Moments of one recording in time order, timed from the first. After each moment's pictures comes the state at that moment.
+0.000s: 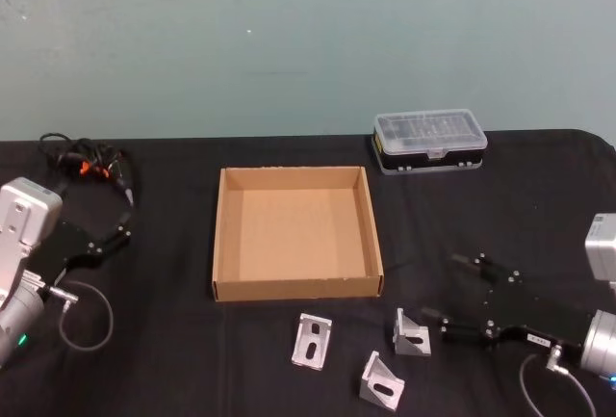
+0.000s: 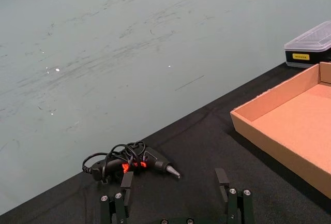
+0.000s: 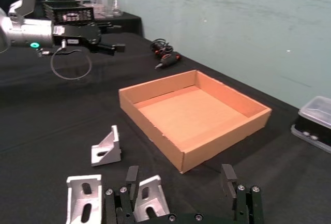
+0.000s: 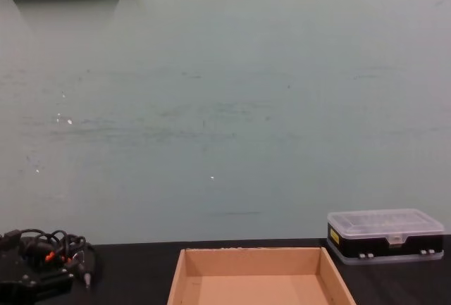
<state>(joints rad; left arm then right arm) -0.20 0.60 0.45 -1.41 -0.25 -0.12 0.03 0.08 0.73 -0.33 -1.47 0.51 -0.17 0.70</state>
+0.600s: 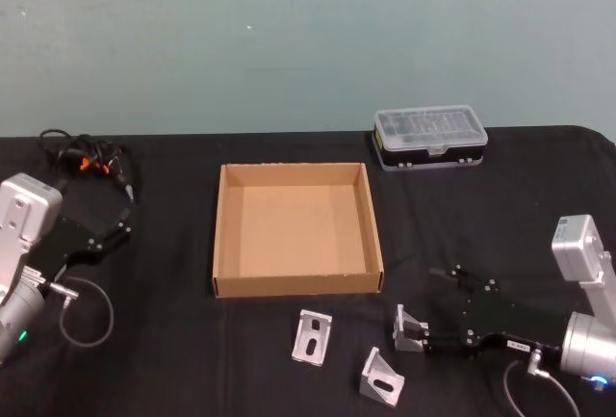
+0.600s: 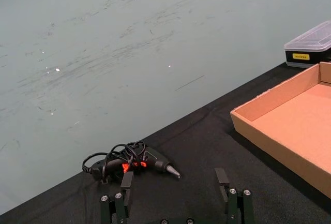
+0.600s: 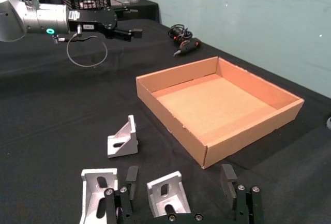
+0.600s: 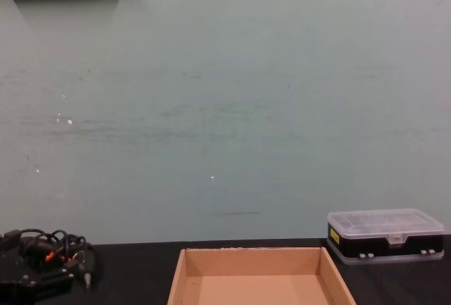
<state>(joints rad) -0.20 0.60 0.45 -1.41 -0.25 -0.12 0.03 0.14 0.71 -0.39 -1.43 0.49 -0.12 0.75</state>
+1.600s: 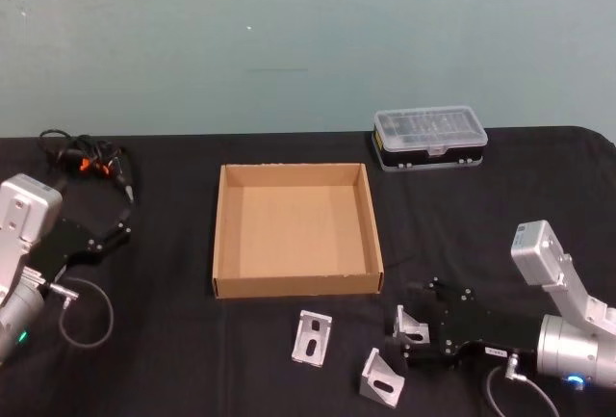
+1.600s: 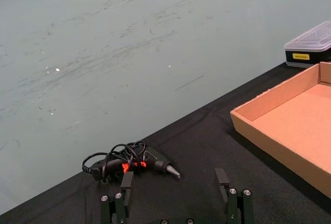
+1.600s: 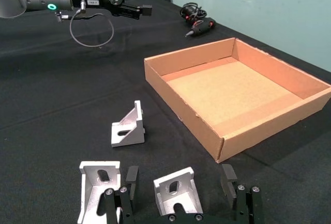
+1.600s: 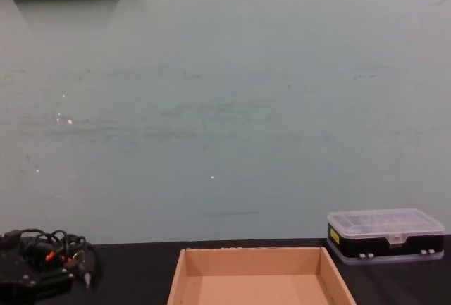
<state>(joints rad) -0.20 0.60 0.45 -1.41 -0.25 -0.12 0.03 0.22 0.68 -0.47 -1.37 0.44 -0.09 0.76</state>
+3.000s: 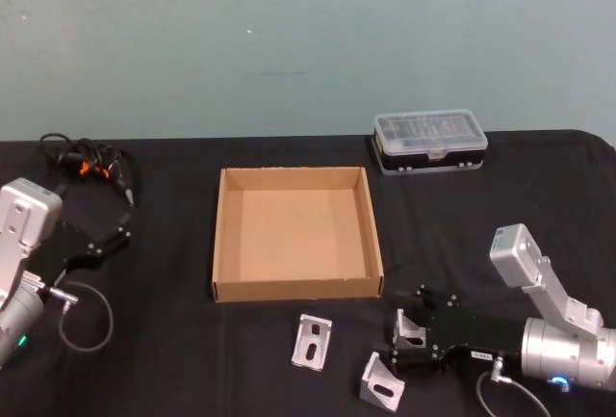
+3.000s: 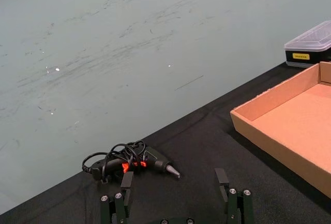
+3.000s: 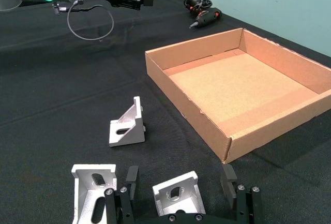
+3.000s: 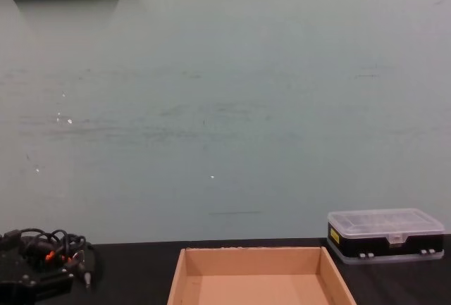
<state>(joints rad) -0.20 0.60 0.45 -1.41 -0.25 -0.12 0.03 0.27 0.64 -0.52 -1.32 0.42 -0.07 0.78</state>
